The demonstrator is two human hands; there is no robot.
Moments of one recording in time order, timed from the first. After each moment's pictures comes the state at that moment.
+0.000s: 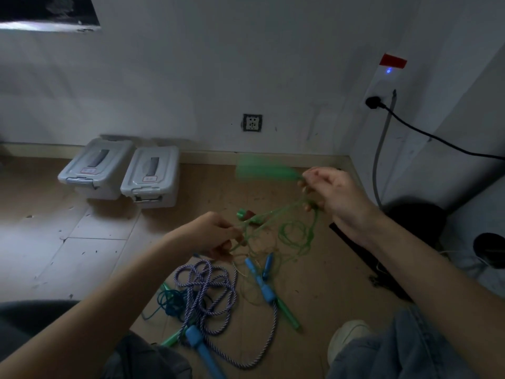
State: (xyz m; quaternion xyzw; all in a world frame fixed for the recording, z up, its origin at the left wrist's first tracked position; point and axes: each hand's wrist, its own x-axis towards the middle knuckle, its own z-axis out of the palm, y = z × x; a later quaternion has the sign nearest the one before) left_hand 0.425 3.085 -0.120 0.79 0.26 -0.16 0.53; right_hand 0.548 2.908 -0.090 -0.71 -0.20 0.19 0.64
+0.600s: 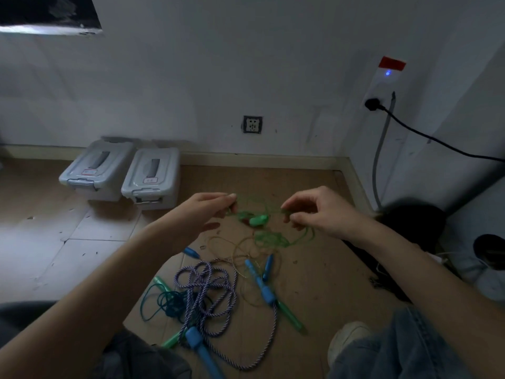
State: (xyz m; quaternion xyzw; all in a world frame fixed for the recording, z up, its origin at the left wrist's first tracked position) left_hand 0.424 3.093 -0.104 0.71 0.23 -0.03 0.66; right_hand 0.543 2.899 -0.088 -0.82 -0.38 0.24 0.36
